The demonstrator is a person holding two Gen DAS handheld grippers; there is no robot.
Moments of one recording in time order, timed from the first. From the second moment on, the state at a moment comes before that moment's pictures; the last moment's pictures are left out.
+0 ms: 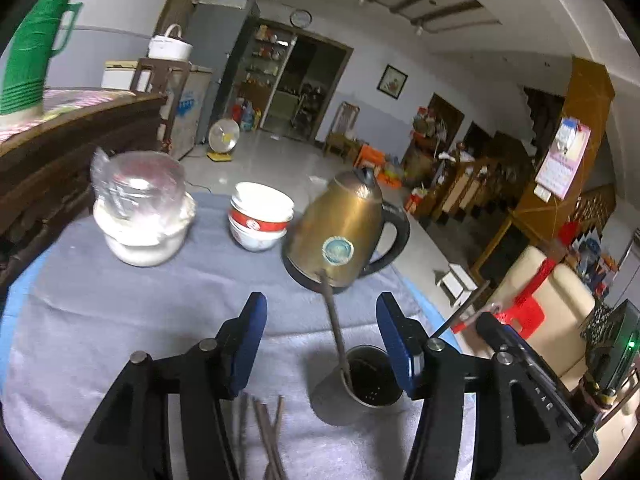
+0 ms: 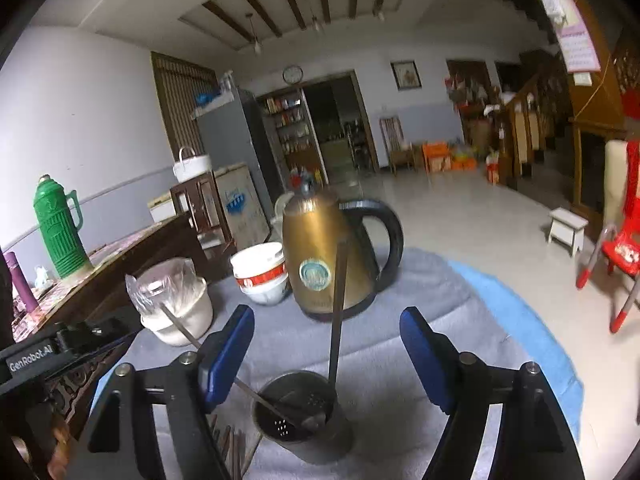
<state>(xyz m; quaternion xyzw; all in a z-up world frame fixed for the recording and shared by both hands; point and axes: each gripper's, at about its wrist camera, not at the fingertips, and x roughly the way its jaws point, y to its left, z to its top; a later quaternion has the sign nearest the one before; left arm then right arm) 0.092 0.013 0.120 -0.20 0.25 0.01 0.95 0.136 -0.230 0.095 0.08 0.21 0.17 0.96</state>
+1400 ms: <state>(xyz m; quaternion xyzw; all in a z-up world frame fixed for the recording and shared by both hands) -0.020 0.065 -0.036 -0.17 0.46 0.08 0.87 0.105 -0.115 -0.064 0.02 0.52 0.31 0.80</state>
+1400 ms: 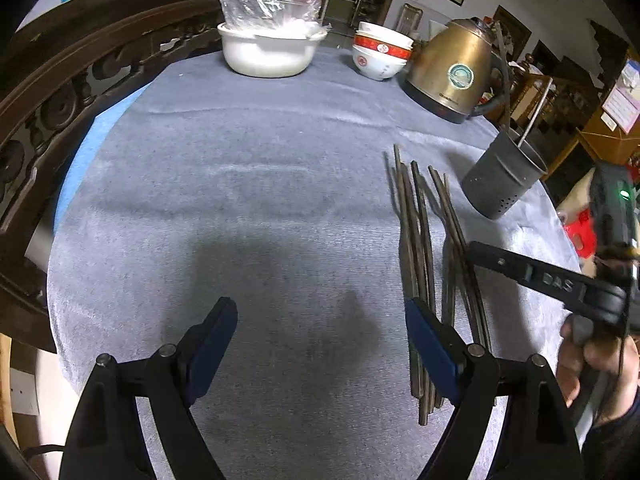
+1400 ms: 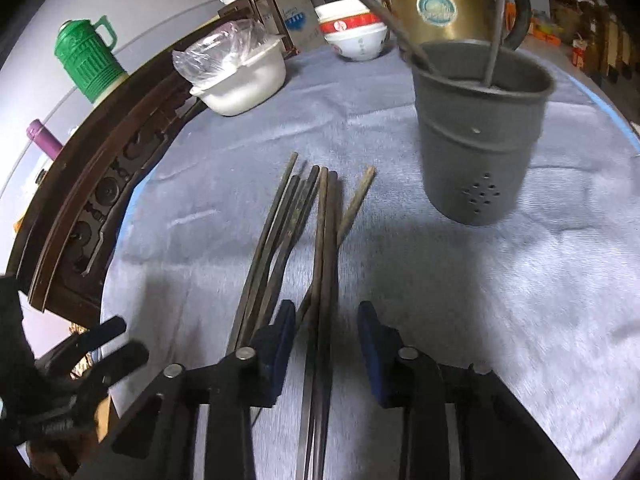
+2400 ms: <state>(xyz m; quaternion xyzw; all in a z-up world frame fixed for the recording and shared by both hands) 0.057 0.043 -0.045 -0.14 0.51 0.05 0.84 0.126 -0.159 -0.082 0.08 0.55 0.29 0.78</state>
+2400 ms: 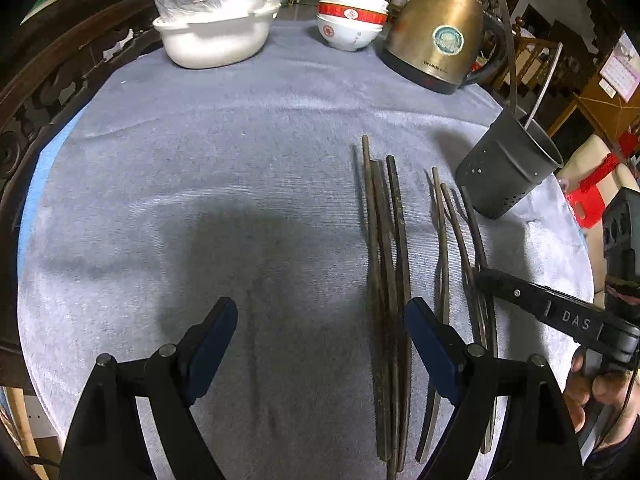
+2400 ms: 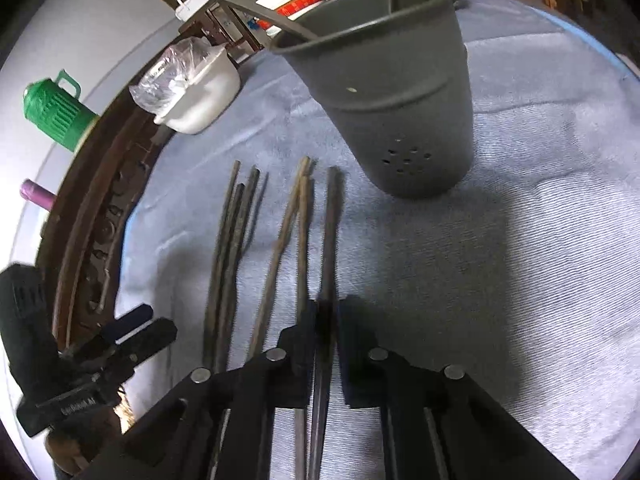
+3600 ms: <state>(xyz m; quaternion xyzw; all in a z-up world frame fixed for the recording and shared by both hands) 0.070 0.037 -0.060 -0.14 0.60 0.03 0.79 0.129 -0.152 -0.080 0.02 0.56 0.29 0.78</state>
